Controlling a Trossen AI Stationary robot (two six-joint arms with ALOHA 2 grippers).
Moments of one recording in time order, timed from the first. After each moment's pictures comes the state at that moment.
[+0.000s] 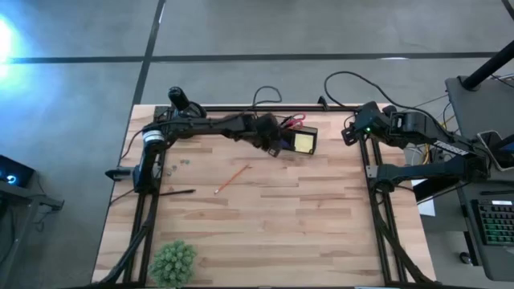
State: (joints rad) left arm 0.29 1.99 1.61 -0.61 -0.08 -0.61; right arm -0.29 0.90 1.13 -1.28 0.63 0.60
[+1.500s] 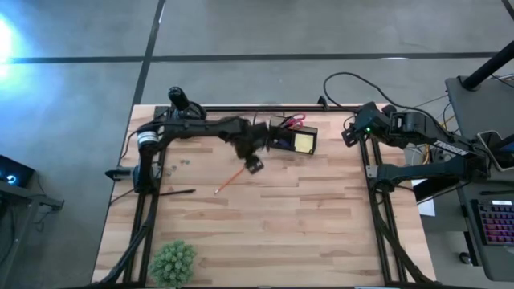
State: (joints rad) left arm 0.28 1.95 1.56 -0.94 0.11 -0.28; right arm -0.29 0.90 1.13 -1.28 0.62 0.56
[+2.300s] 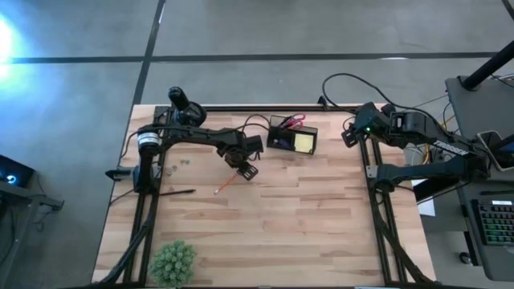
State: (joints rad) left arm 0.25 1.94 1.33 -0.82 0.06 -0.55; right arm -0.29 0.90 1.13 -1.27 0.62 0.52
